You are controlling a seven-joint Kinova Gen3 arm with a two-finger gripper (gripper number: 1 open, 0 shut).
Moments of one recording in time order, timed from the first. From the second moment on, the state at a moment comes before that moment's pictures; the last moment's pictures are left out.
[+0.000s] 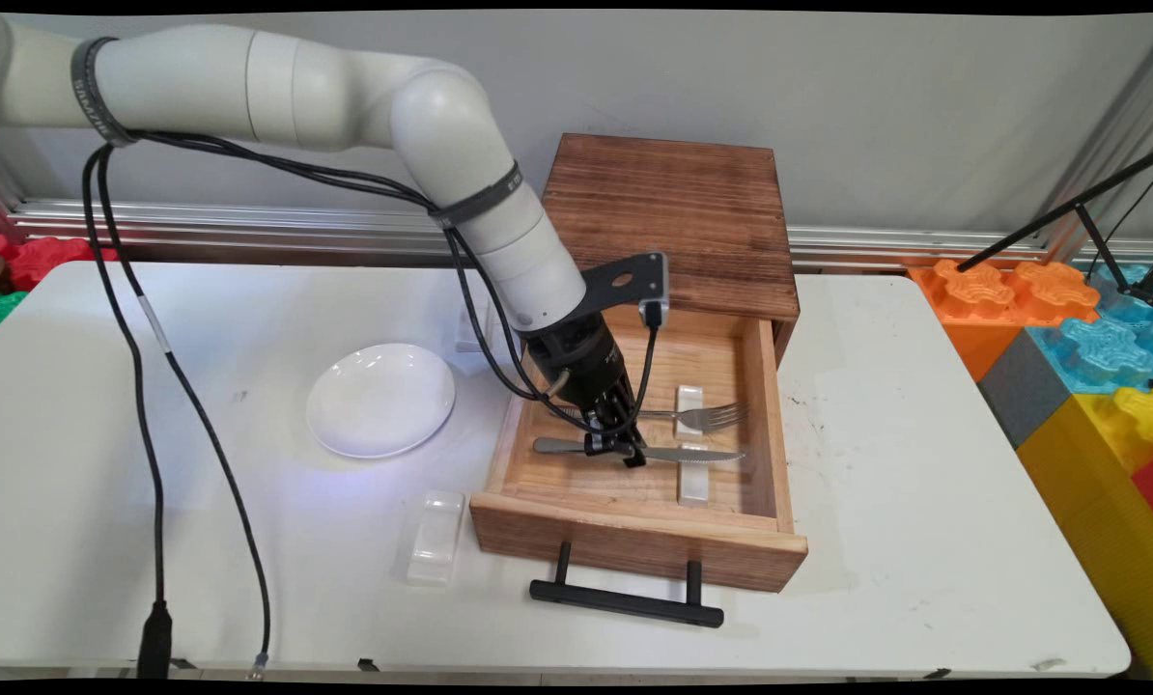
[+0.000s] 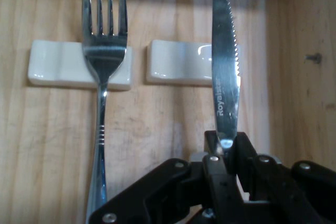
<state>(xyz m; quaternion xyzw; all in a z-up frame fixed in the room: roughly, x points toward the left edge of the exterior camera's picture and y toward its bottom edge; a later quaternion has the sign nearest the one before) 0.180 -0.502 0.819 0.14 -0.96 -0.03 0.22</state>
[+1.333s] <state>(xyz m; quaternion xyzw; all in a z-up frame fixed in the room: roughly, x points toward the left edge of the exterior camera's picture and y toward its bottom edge) 0.181 -0.503 0.791 0.13 -0.97 -0.03 0.22</state>
